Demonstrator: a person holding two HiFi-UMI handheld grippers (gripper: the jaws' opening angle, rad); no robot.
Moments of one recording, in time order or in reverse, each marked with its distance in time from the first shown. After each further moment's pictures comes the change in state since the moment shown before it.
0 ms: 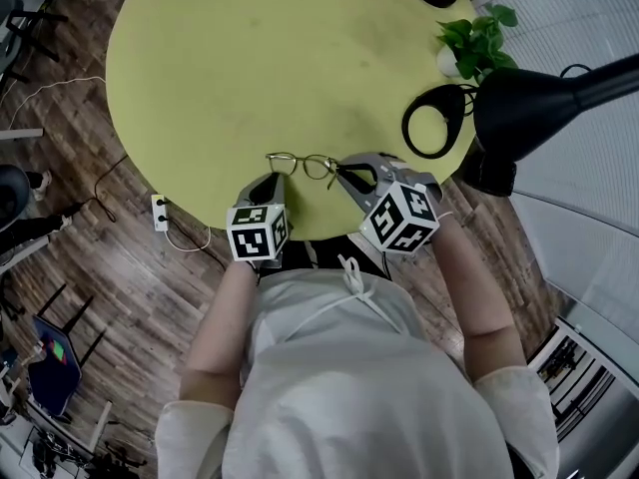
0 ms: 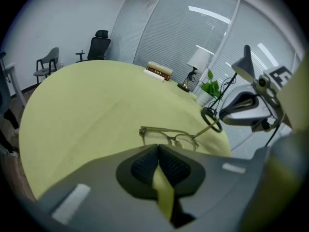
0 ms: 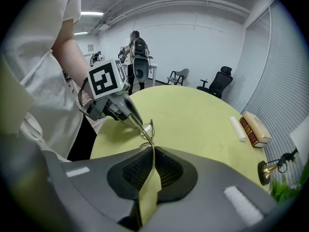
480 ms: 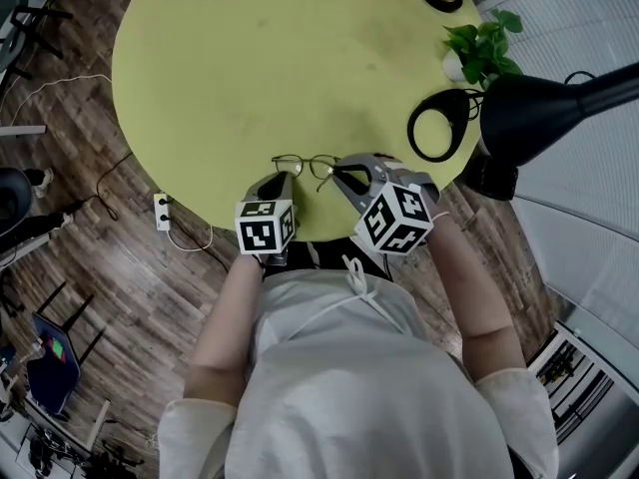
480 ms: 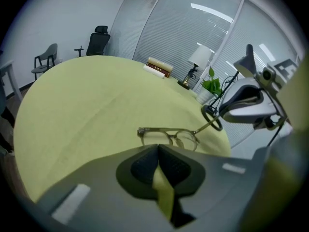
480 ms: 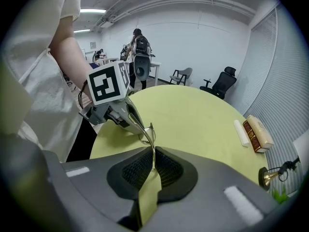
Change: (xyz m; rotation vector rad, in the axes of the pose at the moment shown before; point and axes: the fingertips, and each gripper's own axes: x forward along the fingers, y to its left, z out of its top) left arm 0.010 0.000 -0.003 -0.009 0.035 -0.018; right arm 0.011 0.003 0.015 -0.031 0.021 0.014
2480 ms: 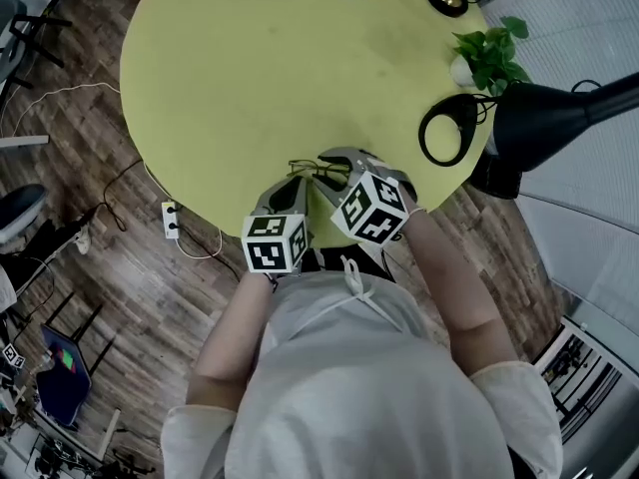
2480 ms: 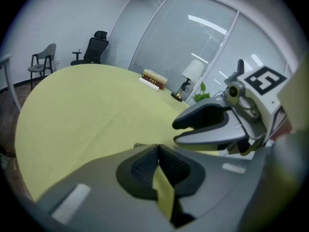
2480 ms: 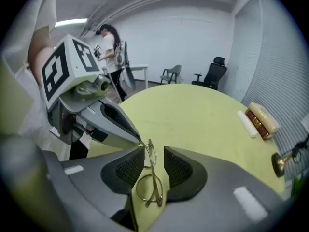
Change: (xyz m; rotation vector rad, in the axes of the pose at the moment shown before) left arm -0.036 -0.003 0.038 -0.001 -0.109 -0.090; right arm 0.056 -0.007 0.050 0.181 -0.019 -0.005
